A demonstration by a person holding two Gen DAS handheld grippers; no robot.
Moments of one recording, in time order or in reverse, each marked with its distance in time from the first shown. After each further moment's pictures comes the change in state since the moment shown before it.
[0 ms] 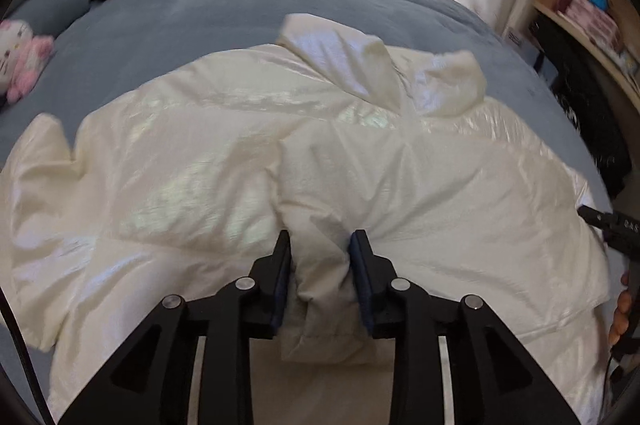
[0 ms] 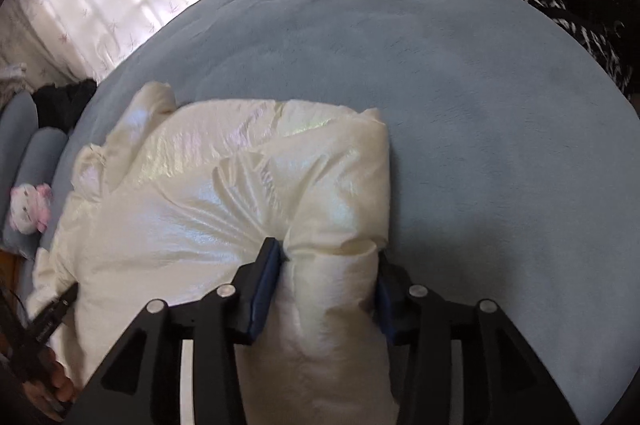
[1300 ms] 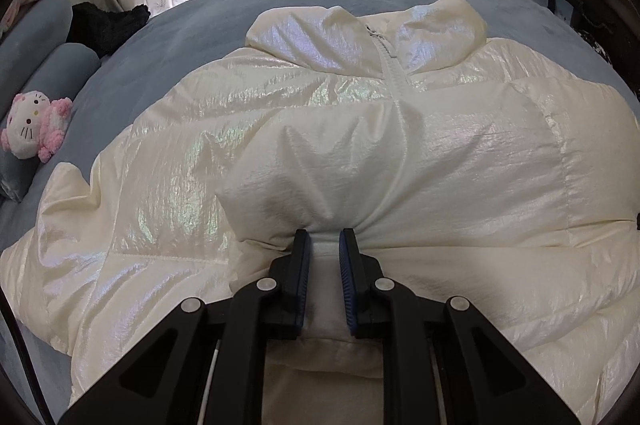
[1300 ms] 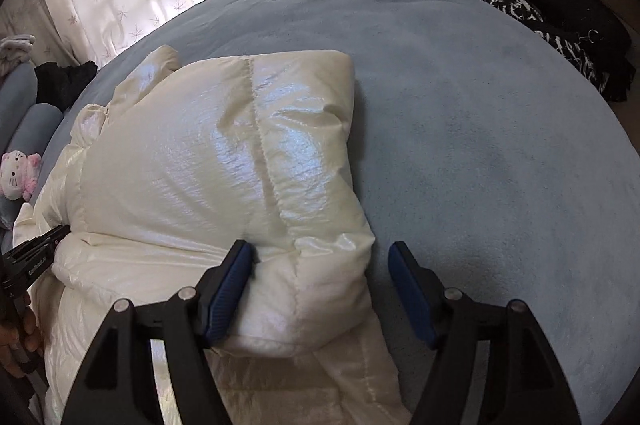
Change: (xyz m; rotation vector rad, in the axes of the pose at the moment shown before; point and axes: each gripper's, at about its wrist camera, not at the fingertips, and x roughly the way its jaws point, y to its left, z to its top) left arm 0.033 -0.061 -0.013 0.210 -0.014 0.218; right arm -0.005 -0.010 -0.063 -0.097 -0.074 -0.090
